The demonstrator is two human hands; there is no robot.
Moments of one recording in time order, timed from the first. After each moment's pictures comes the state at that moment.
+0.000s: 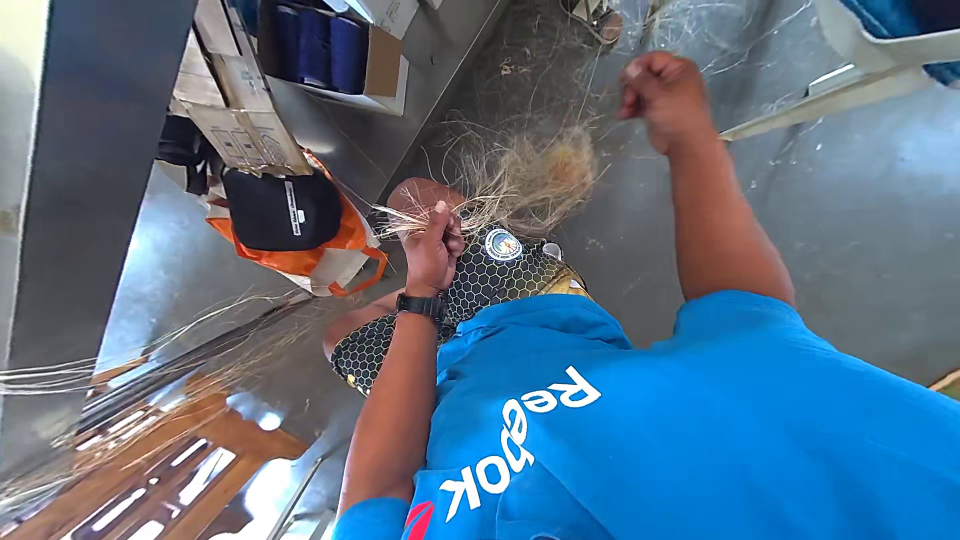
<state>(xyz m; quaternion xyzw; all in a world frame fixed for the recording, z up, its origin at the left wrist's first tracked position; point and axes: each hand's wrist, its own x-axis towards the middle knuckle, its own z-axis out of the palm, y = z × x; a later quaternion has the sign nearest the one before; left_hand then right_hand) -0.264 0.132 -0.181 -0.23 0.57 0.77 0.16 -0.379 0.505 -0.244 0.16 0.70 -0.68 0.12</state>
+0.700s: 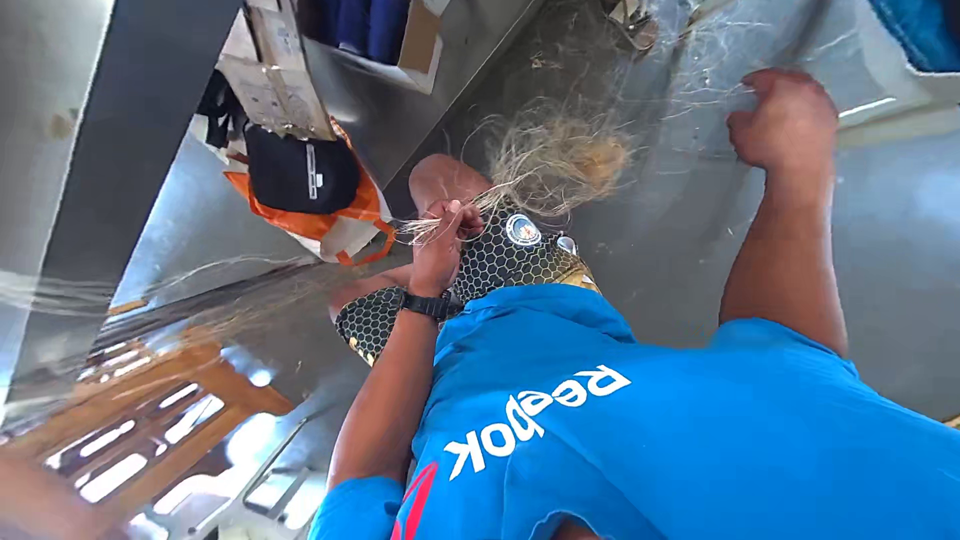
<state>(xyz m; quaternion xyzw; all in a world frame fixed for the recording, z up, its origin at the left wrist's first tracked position) -0.239 0.119 -0.157 -0.17 0.61 0.76 0.12 -0.352 0.565 -0.194 0.13 0.95 -0.20 0.19</state>
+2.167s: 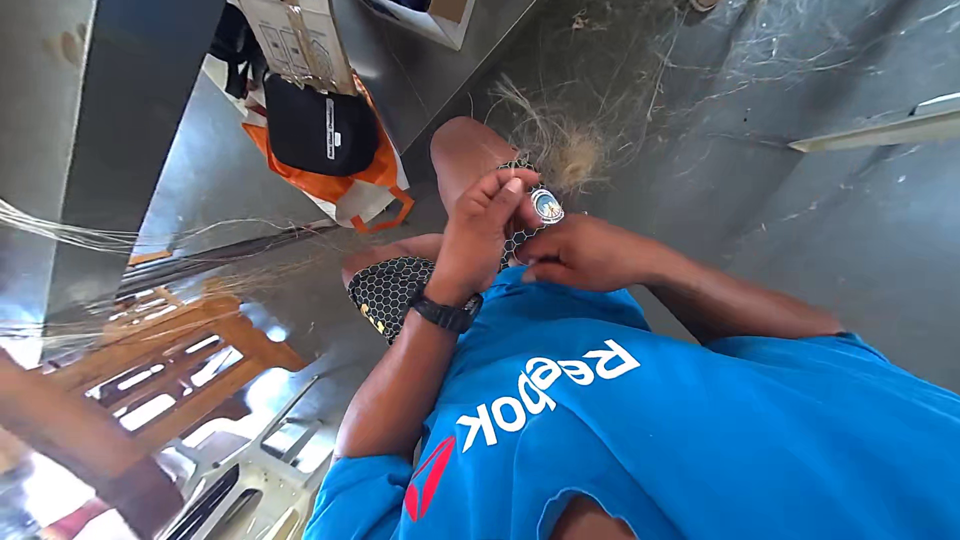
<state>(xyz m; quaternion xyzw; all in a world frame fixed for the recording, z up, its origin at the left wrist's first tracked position) -0.243 0.162 -0.071 -0.21 0.60 0.73 0.24 -0.254 0.349 -0.130 -0.40 0.68 -0.53 0.31</state>
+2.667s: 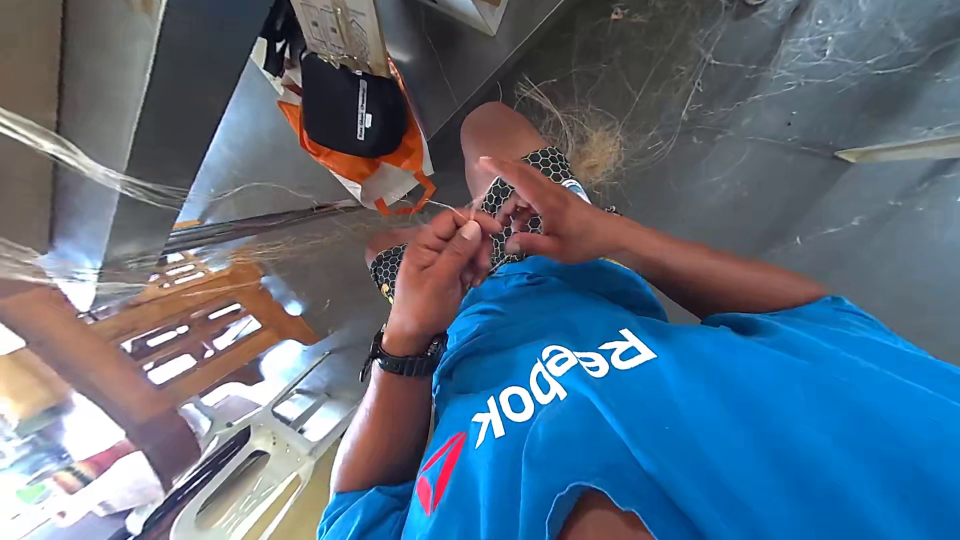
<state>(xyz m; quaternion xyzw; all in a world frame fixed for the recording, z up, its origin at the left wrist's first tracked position) -0.183 0.103 -0.012 -0.15 0.66 0.71 0.18 -0.265 0.279 -0.147 -0.38 0.58 -0.68 0.25</state>
